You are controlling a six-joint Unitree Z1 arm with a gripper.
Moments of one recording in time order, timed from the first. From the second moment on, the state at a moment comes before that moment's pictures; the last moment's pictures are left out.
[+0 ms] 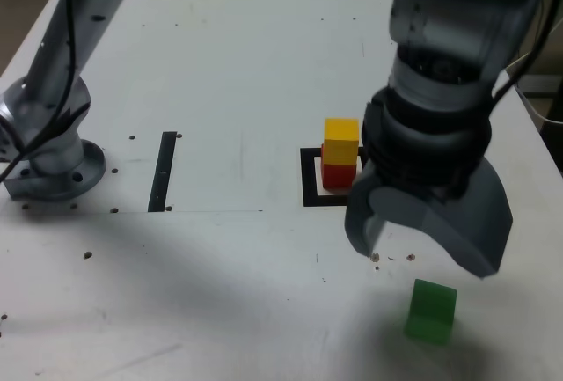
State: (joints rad) arm -0.51 2.28 -2.19 1.55 0.08 -0.01
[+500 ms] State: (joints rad) arm -0.51 2.41 -2.26 1.55 0.04 -0.01
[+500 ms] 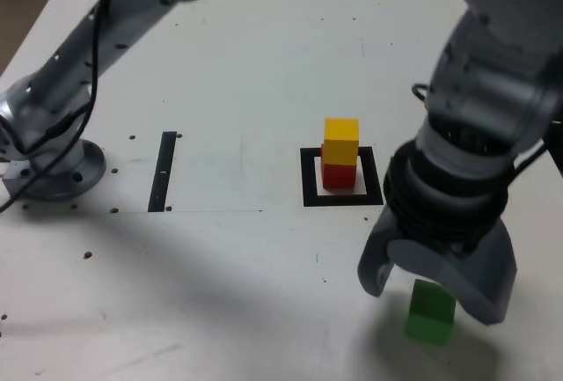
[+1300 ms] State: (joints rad) arm -0.51 2.49 -2.31 1.55 0.00 -0.04
